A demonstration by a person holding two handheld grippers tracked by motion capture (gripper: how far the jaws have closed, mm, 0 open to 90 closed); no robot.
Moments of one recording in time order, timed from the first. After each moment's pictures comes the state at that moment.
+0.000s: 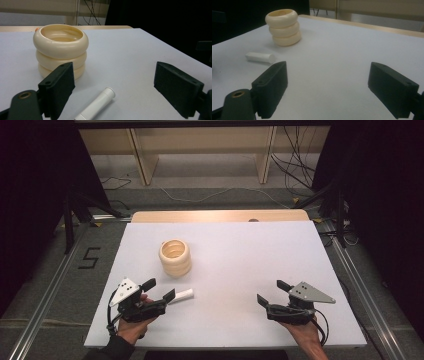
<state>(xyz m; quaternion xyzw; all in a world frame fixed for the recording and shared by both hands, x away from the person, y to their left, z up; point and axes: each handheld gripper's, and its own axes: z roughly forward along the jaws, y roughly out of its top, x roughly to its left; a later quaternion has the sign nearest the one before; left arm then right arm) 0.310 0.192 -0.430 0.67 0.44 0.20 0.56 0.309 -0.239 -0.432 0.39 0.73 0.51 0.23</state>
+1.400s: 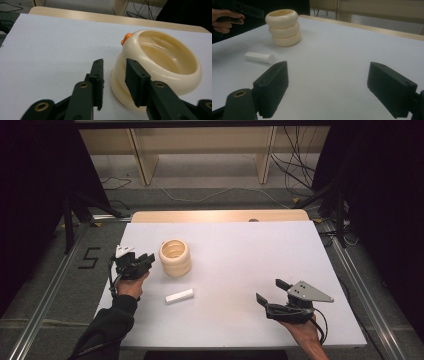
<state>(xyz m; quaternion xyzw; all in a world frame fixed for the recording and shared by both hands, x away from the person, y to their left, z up) 0.429 0.227 -0.446 0.63 0.60 0.24 0.44 0.311 -0.237 -0.431 0.39 0.74 0.51 0.23</state>
